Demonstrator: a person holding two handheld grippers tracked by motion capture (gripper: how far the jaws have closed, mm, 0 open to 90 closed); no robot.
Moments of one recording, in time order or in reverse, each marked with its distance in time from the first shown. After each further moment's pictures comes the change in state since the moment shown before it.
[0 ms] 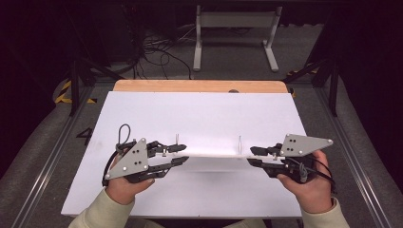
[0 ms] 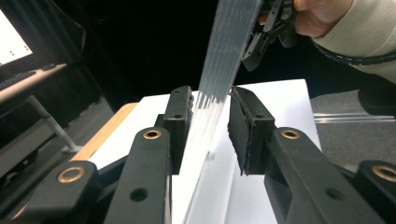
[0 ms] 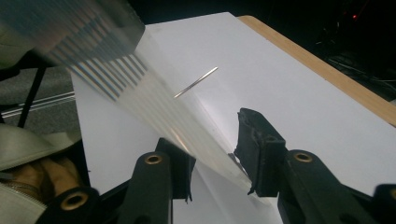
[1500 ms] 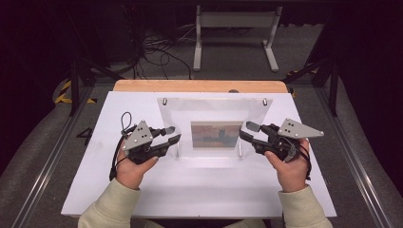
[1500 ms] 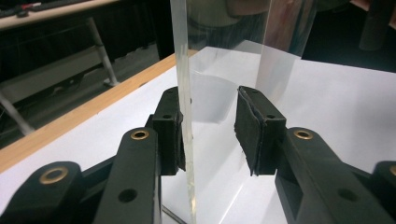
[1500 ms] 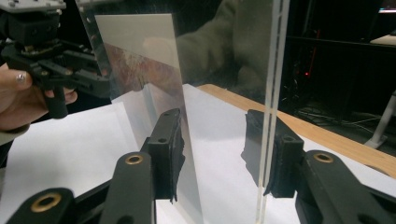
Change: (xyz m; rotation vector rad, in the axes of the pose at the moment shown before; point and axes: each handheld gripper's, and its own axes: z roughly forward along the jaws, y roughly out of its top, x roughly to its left) left arm 0.046 -0.062 0.023 0.123 0.261 -0.268; right arm -0.048 -0.023 0.047 -0.343 -0.117 0.127
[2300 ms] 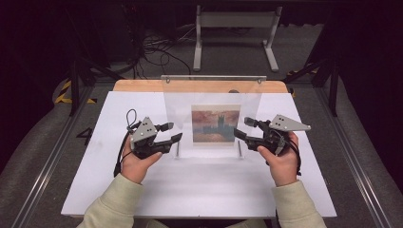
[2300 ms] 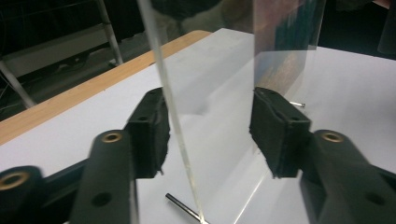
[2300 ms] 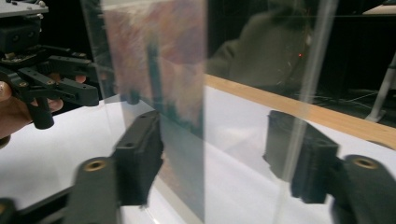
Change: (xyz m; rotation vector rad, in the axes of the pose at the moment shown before) left arm 0.015 -0.014 0.021 0.057 0.033 -0.044; right arm -0.017 -0.020 0.029 0.033 -0.038 0.085
